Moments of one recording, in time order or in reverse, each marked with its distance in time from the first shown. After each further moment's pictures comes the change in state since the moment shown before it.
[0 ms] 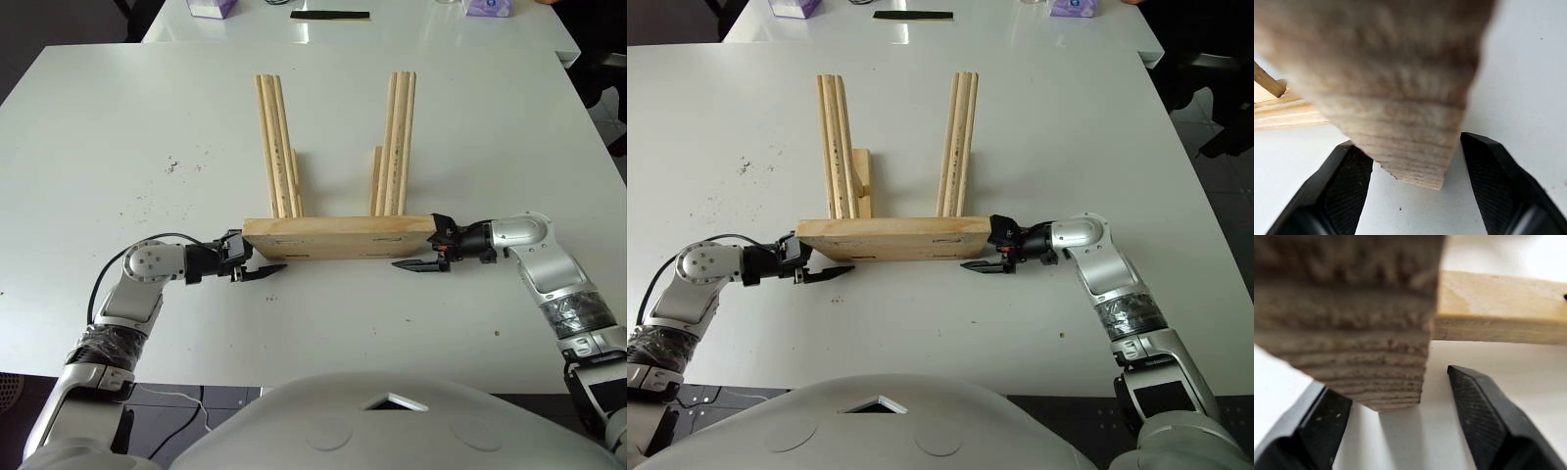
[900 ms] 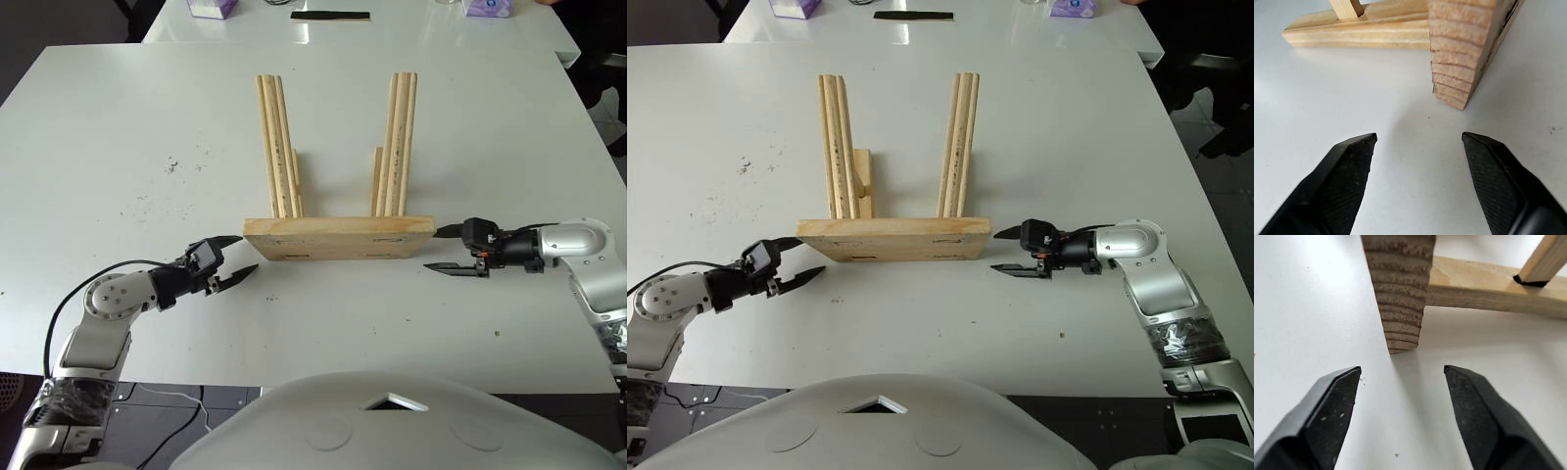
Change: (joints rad) left arm 0.259 0.039 0.182 -0.232 0.009 0.167 0.200; right arm 0.127 -0.178 -0.109 -0.166 0.058 0.001 0.008
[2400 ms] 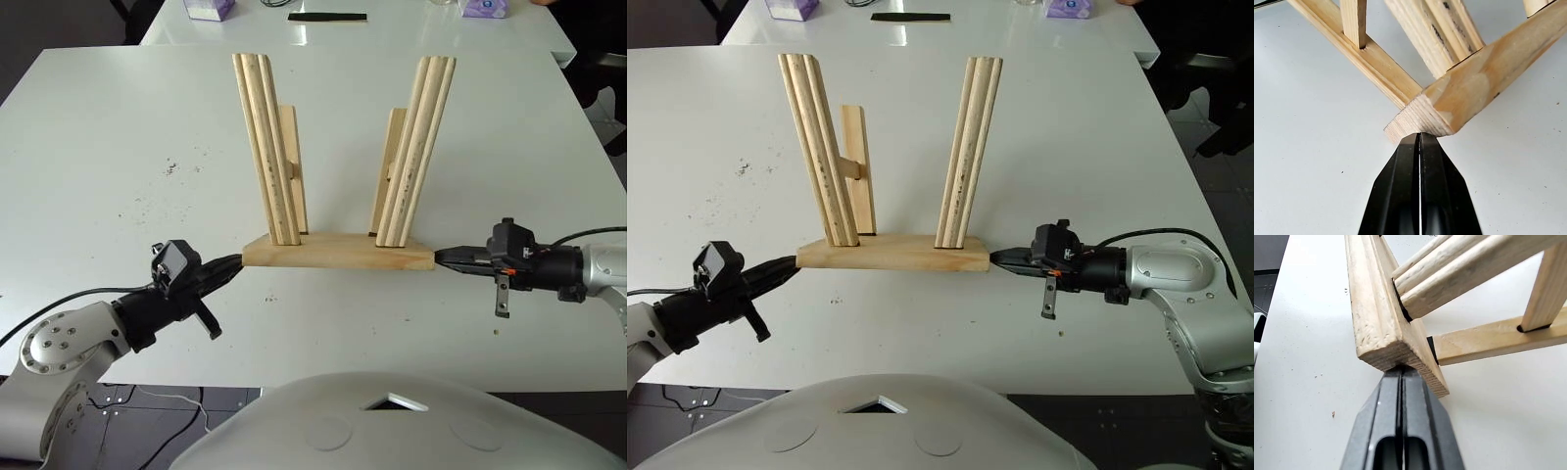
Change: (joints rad) left arm 0.379 0.014 0.379 -0.777 -0.440 0.665 0.189; right arm 0.288 -0.101 -0.301 -0.600 0.276 0.357 -0.132
